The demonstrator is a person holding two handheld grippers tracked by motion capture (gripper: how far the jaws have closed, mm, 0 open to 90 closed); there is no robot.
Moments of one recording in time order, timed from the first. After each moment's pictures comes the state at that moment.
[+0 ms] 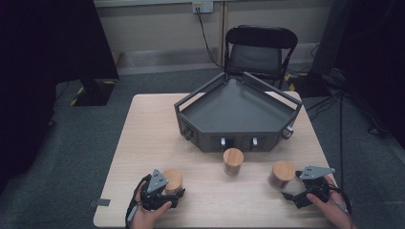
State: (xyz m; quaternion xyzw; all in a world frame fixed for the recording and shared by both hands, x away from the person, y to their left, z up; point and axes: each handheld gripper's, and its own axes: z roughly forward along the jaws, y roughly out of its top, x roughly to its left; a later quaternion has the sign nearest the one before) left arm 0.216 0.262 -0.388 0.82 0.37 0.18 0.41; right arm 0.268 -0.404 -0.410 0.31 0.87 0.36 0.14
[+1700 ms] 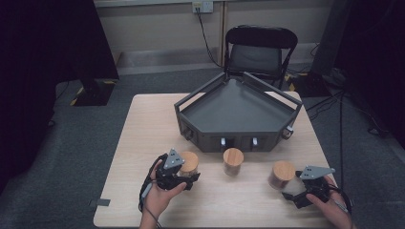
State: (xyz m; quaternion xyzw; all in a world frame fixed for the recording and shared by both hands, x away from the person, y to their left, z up) left arm 0.266 0.226 -0.343 0.83 0.33 0.15 0.42; right arm 0.268 -0.404 -0.410 0.31 0.87 0.36 0.14
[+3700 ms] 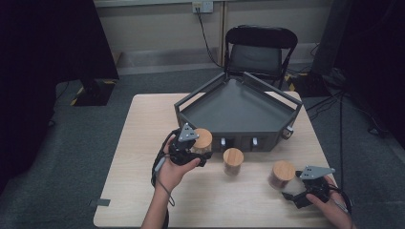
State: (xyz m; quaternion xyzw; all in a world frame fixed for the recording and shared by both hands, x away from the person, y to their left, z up) left arm 0.310 0.192 -0.292 0.83 0.31 0.16 0.43; right arm 0.268 -0.404 -0.410 0.31 0.87 0.36 0.14
